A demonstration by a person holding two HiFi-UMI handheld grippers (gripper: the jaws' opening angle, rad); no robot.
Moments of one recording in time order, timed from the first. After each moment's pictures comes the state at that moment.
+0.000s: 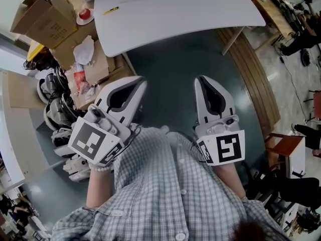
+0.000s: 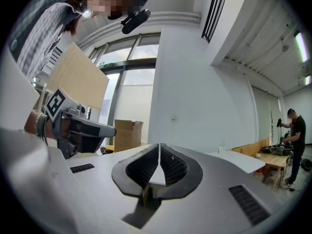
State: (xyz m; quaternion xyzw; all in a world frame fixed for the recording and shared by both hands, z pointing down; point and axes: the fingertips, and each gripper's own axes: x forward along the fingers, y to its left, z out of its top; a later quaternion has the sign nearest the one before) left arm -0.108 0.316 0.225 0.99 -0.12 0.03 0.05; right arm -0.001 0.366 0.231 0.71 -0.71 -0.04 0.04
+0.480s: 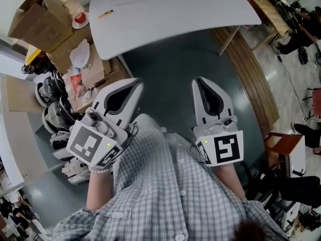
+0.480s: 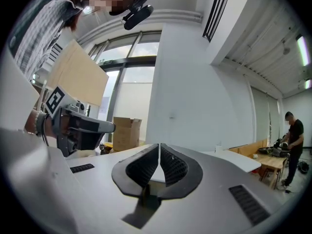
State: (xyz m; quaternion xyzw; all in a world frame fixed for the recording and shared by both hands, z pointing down) left arm -0.096 0.327 0.220 0.99 -0.12 0.01 0.05; right arm 0.014 0.377 0.232 0.71 -0.70 -0.04 0.05
